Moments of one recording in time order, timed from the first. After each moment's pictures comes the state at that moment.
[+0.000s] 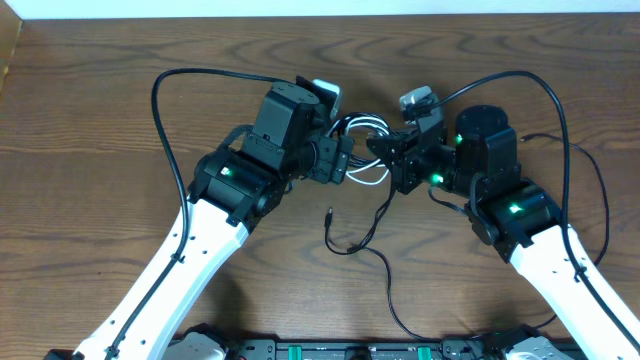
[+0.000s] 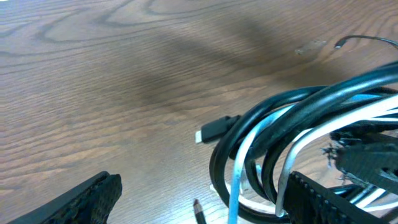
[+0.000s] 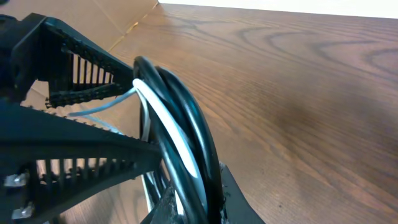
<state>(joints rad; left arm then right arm) -0.54 1.36 1.32 -0.76 0.03 -0.15 0.43 1.22 0.97 -0.23 -0.47 0.25</state>
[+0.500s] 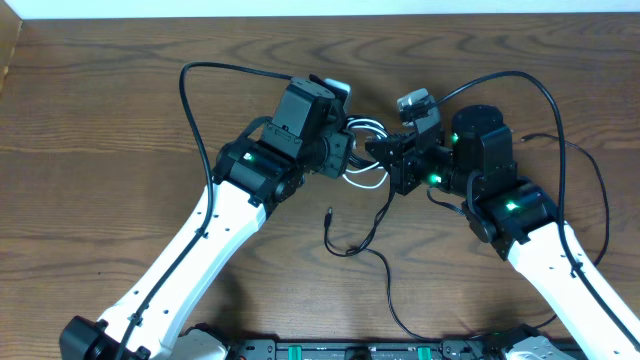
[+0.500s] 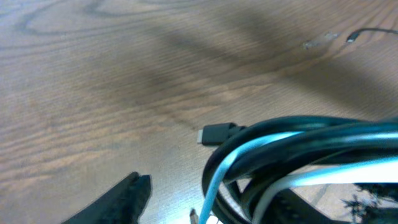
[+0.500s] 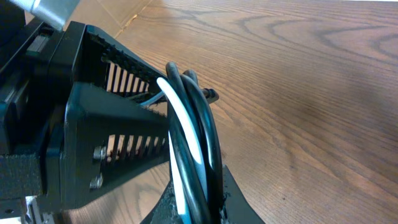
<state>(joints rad) -0.55 1.45 1.32 -0.71 0.03 -0.16 0.43 1.24 0.97 -0.24 -0.48 0.25</state>
